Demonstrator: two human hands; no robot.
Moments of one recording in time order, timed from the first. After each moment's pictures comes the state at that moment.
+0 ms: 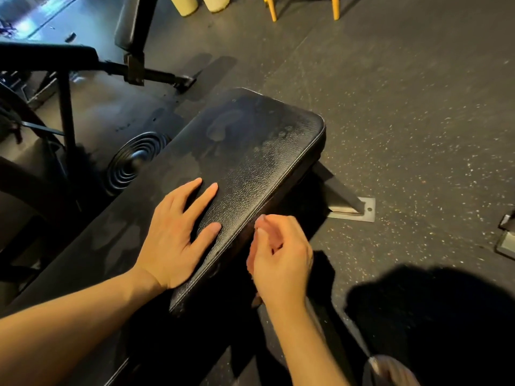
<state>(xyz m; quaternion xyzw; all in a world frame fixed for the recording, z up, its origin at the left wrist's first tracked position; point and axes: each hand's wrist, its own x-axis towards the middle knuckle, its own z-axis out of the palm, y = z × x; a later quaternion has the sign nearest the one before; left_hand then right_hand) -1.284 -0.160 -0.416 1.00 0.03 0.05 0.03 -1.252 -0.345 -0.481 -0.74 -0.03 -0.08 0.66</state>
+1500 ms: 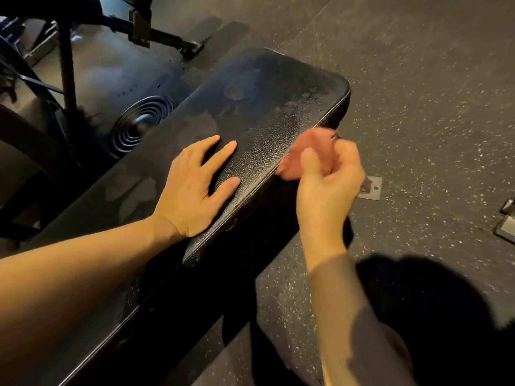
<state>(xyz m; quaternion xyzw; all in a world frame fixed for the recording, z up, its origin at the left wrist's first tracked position) -1.283 -0.155 -0.423 1.00 0.02 0.08 0.04 -1.215 -0.362 -0.442 -0.63 0.08 -0.07 0.77</state>
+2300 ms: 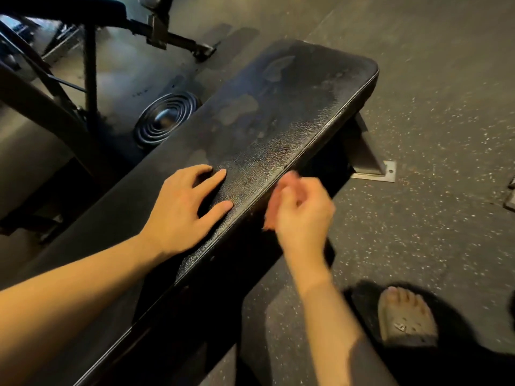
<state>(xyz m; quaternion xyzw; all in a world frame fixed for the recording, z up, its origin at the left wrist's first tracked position) -1.411 -0.109 -0.399 1.00 0.01 0.05 0.02 -1.344 -0.310 -0.456 -0.77 0.05 -0.06 0.63</state>
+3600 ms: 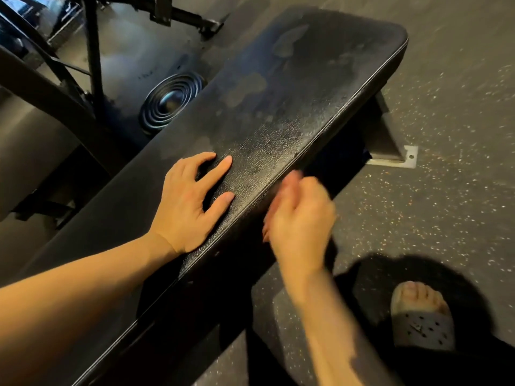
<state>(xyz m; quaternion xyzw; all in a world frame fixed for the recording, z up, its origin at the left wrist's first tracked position) -1.415 -0.108 -0.413 1.00 0.02 0.08 0.04 -1.364 -0.297 -0.464 -0.83 0.02 -0.06 0.56</state>
